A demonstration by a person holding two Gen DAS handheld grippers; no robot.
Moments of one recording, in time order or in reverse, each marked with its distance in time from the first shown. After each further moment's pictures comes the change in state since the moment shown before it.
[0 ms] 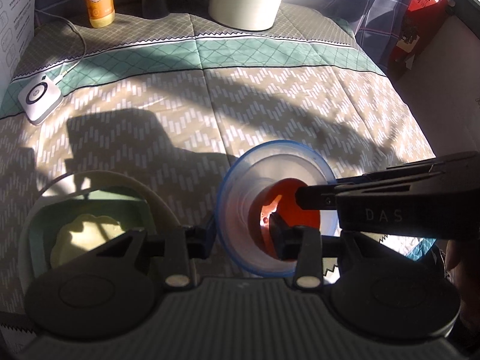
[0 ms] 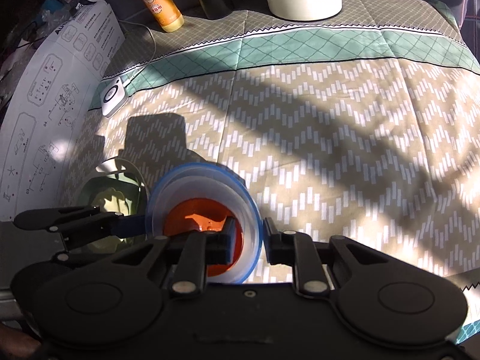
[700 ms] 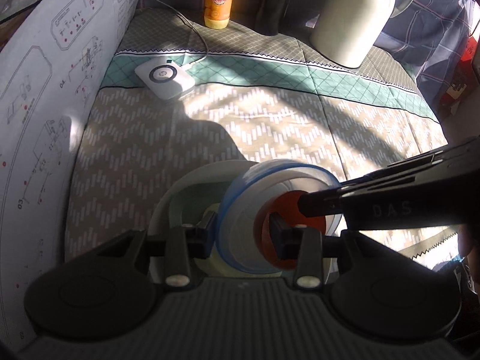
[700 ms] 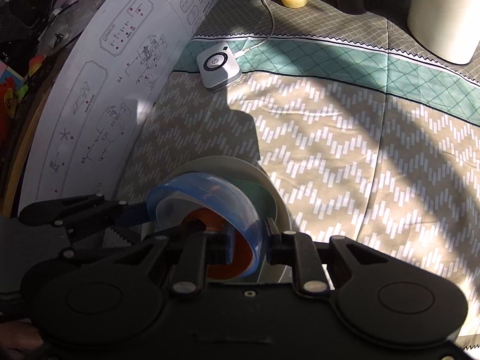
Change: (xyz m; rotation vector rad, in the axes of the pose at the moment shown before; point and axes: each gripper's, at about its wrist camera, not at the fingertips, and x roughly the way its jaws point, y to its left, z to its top) left arm -0.060 0.114 -0.023 -0.185 -0.045 0.131; right arm 0.035 0.151 0.045 -0.241 0.144 0.116
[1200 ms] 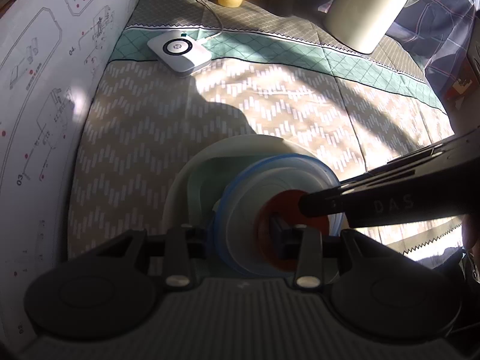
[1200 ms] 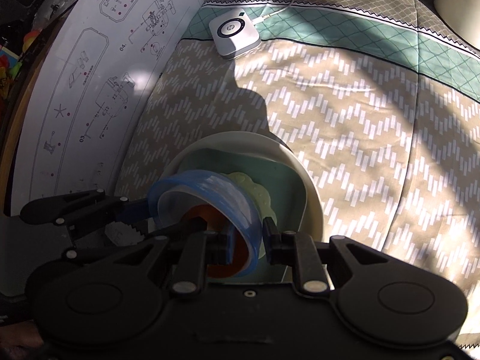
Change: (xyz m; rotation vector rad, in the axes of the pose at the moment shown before) left arm 0.014 0.021 -0.010 -0.019 0.058 -0.008; right arm 0.036 0.016 0.003 -0.006 0.107 0.015
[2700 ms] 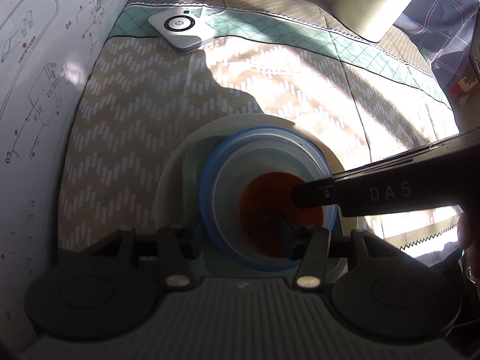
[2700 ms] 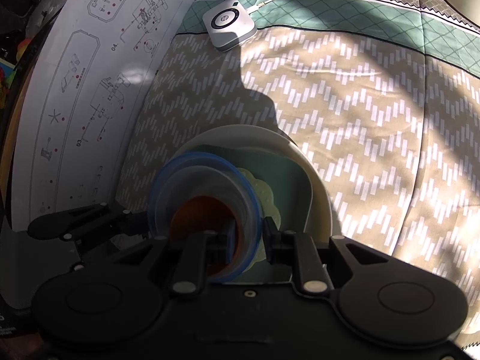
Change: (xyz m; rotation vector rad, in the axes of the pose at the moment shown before) left arm 0.011 0.002 -0.003 -0.038 0.066 -0.007; right arm 0.009 -0.008 0.000 0.043 0.022 0.039
